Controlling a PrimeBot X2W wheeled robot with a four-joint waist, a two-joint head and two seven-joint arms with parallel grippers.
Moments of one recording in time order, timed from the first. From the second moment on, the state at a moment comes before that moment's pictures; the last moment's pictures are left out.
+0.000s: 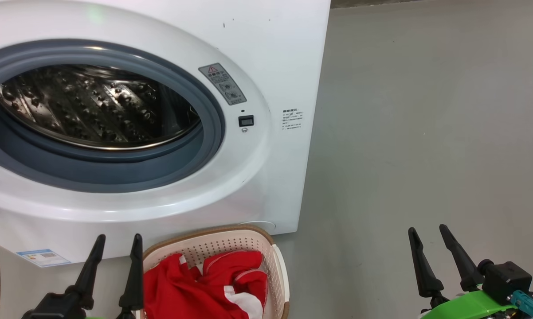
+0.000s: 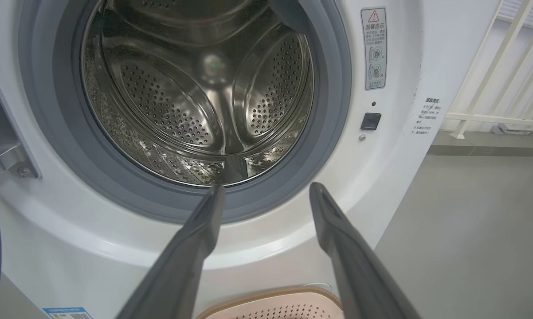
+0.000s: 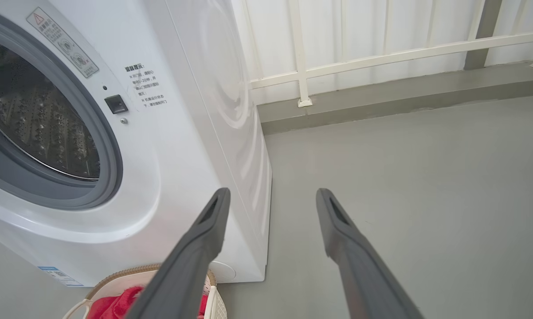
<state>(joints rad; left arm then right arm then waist) -0.01 0.05 0.06 0.15 -0.21 -0.13 -0.26 0.04 -0.05 0.01 0.22 0.35 0.12 -0.26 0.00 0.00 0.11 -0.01</state>
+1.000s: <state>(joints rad) -0.02 0.04 0.06 0.14 -0.19 -0.13 -0.26 0.04 -0.05 0.00 0.22 0.35 0.12 -0.26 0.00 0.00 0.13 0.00</state>
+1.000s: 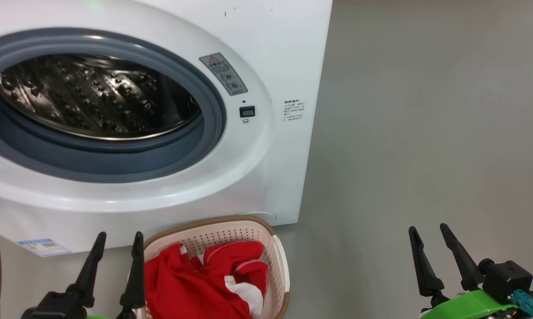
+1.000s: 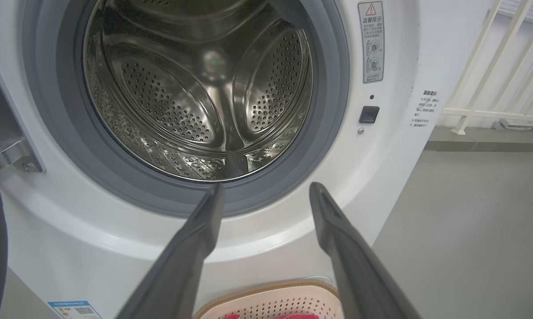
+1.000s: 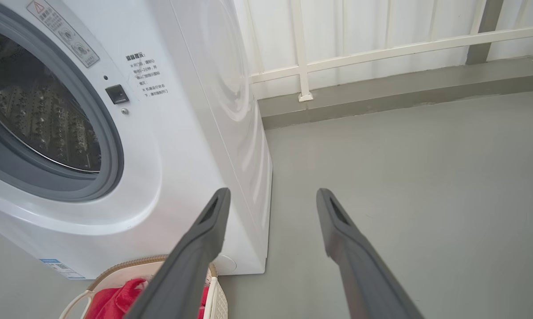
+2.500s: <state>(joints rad) -0.02 0.04 0.03 0.20 -0.26 -0.12 -0.26 0.03 -0.07 0.02 0.23 0.34 0.12 -0.26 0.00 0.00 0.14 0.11</state>
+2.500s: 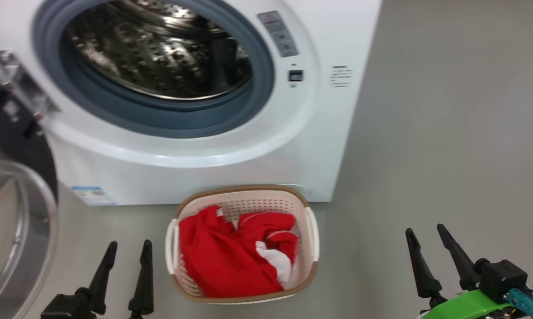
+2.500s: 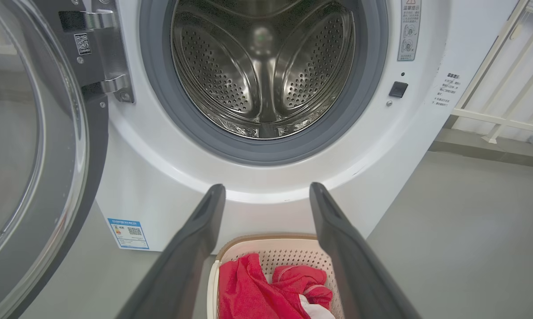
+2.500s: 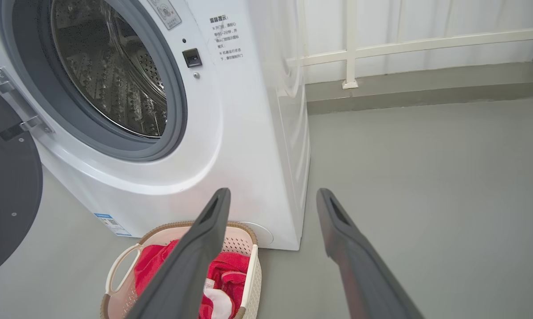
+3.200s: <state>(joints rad) 0.07 0.04 -0.03 0.18 -0.38 -0.01 -0.26 -0.01 -0.12 0.19 0.29 0.35 0.12 -0.26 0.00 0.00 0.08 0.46</state>
